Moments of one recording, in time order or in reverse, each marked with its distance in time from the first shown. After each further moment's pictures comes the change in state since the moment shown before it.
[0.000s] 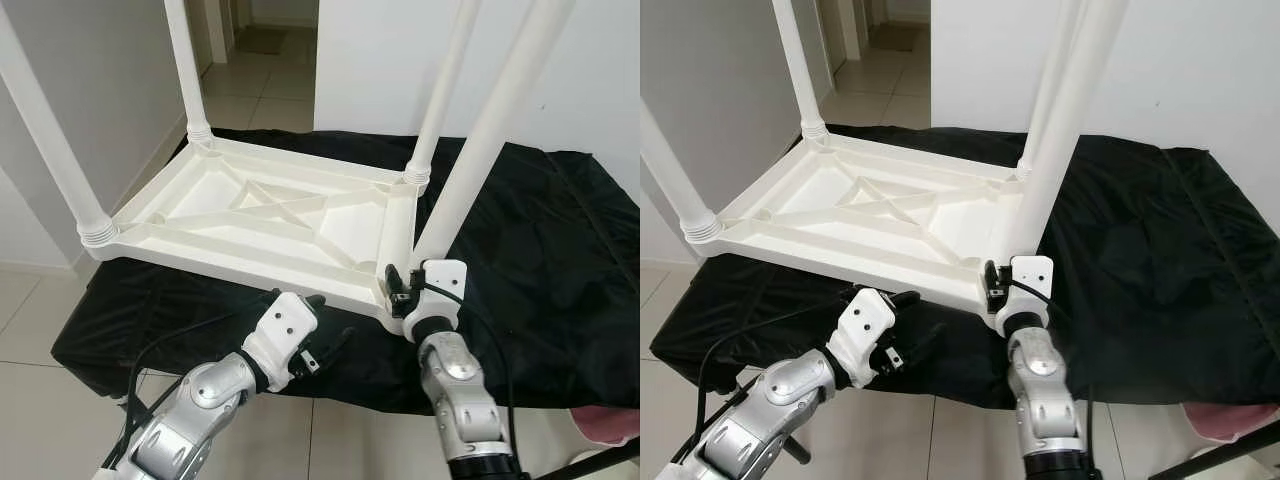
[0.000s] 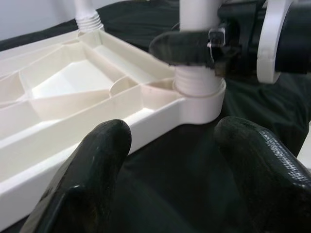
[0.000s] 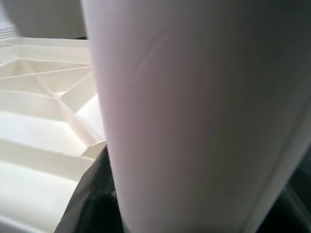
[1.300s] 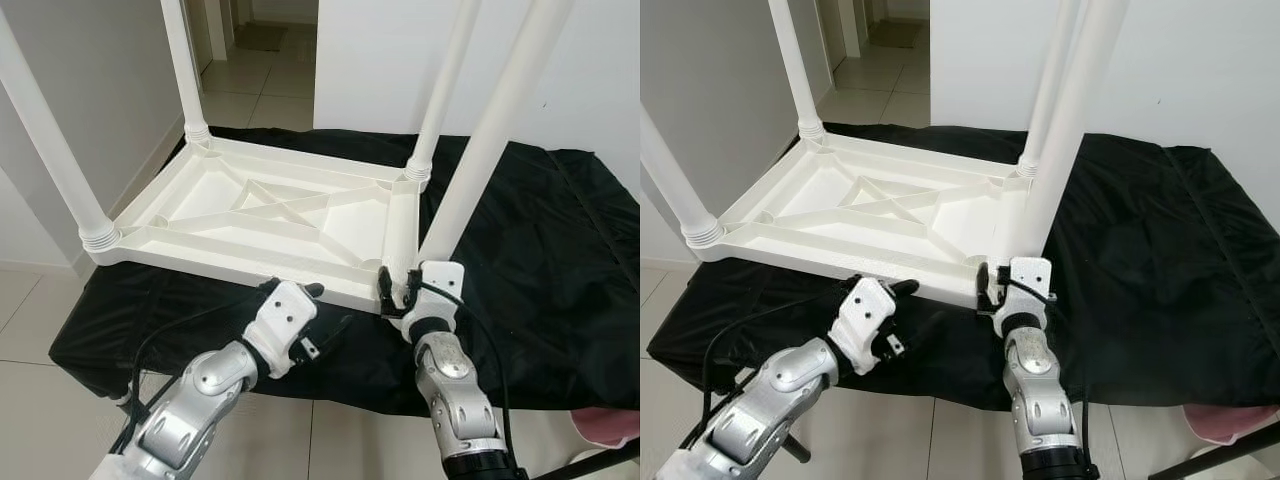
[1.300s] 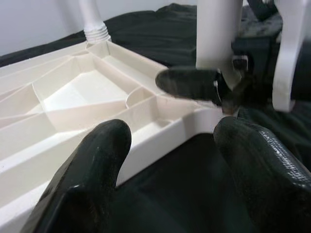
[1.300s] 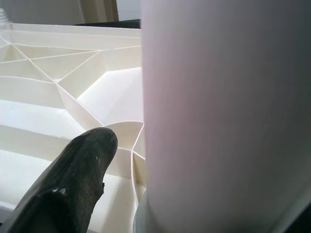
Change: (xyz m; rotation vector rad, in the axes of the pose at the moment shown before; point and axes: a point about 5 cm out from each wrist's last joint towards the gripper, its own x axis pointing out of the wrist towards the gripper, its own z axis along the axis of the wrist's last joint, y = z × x) left arm 0.014 0.009 0.007 0.014 -0.053 0.020; right arm 0.003 0.002 -0.007 -0.029 0.011 0.064
